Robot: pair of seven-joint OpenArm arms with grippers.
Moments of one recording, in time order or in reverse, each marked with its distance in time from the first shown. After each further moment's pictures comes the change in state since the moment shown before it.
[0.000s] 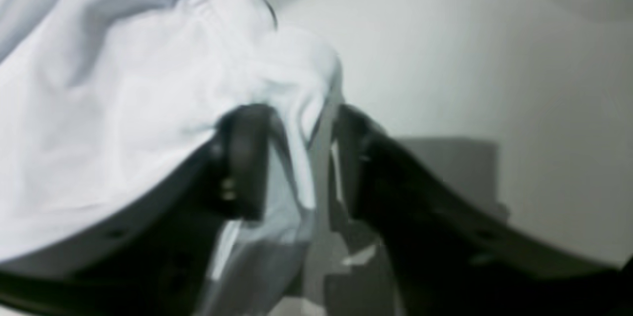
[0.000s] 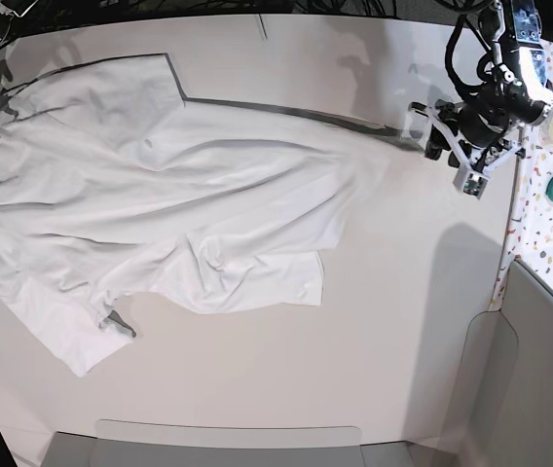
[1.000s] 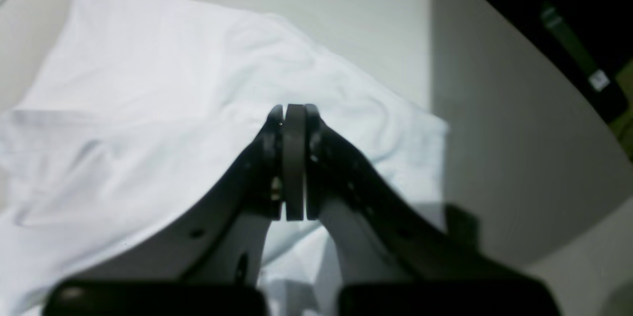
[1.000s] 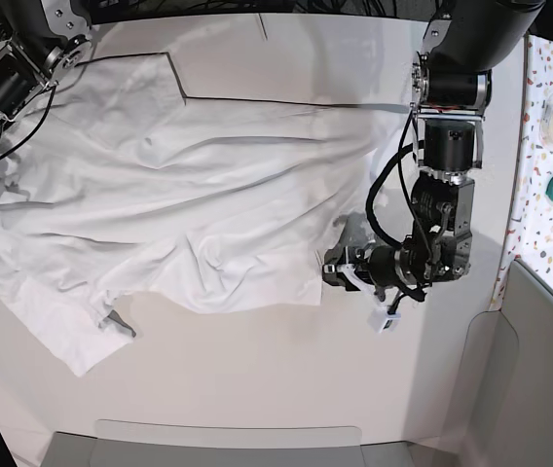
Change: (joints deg) left arm -48.2 11.6 15.5 -62.0 -13.3 0.0 -8.1; right arm 28.0 1.0 -8.1 -9.3 -14.1 -0.6 5.5
